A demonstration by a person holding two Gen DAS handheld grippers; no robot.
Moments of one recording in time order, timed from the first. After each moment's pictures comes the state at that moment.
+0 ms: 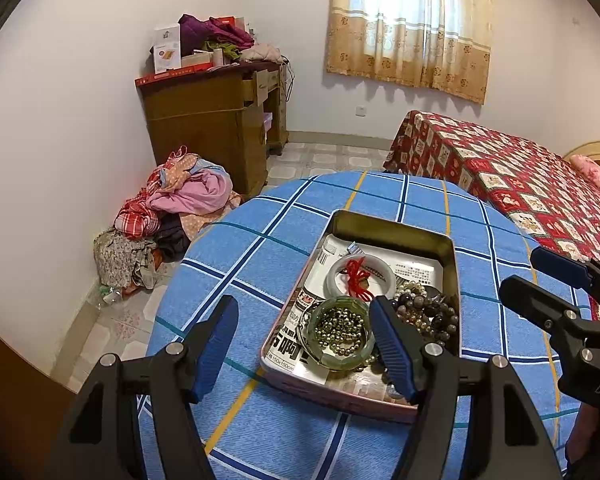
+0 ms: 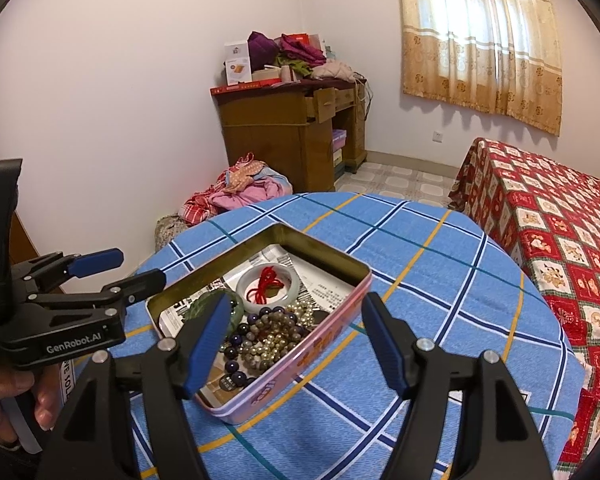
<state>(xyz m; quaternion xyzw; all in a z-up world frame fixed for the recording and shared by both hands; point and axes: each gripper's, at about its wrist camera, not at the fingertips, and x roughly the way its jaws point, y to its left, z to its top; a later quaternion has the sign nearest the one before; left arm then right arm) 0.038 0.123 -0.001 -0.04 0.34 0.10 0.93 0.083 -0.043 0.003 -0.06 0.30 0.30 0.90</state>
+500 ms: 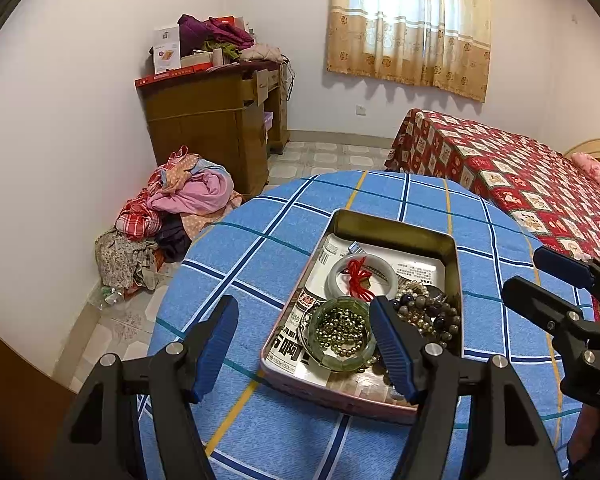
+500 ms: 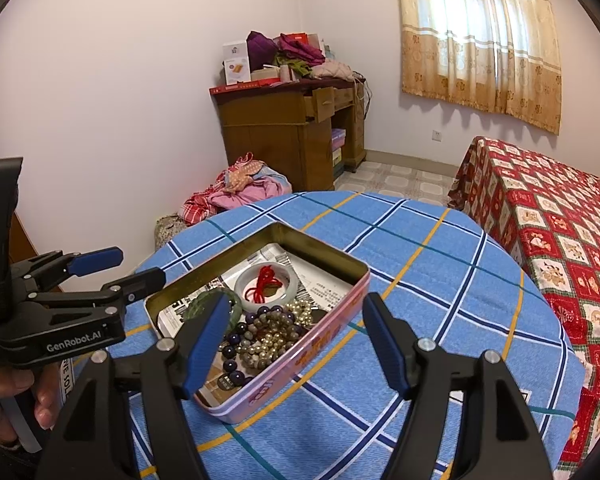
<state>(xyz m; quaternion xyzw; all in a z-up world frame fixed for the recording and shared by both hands) 0.038 0.123 0.000 -0.04 0.34 0.10 0.93 0.084 -0.044 0.004 -0.06 0.30 0.30 0.90</state>
